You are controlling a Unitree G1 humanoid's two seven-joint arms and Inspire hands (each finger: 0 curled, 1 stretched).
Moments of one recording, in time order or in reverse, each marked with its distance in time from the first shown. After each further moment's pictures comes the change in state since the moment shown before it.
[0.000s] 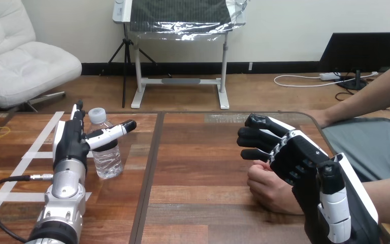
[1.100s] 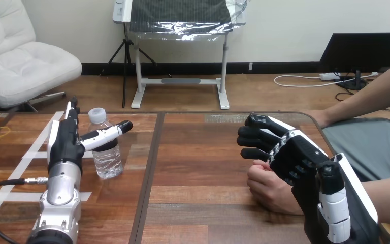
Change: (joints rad) left arm 0.056 0.003 0.019 -0.066 0.018 -0.052 -0.001; right arm 0.000 0.000 0.003 0.000 -0.001 -0.002 -0.002
